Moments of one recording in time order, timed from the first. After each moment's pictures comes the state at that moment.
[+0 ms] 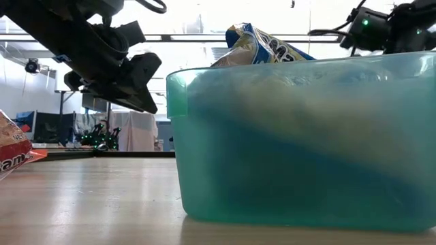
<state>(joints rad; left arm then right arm) -0.46 1.67 0.91 -0.62 -1.05 -1.24 -0.20 0.90 0.44 -0.58 -0.19 1.23</state>
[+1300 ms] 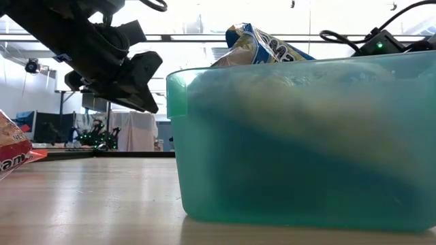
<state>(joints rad) -0.46 1.67 0.92 -0.61 -1.04 -1.24 -0.16 1.25 0.13 0.41 -0.19 1.23</state>
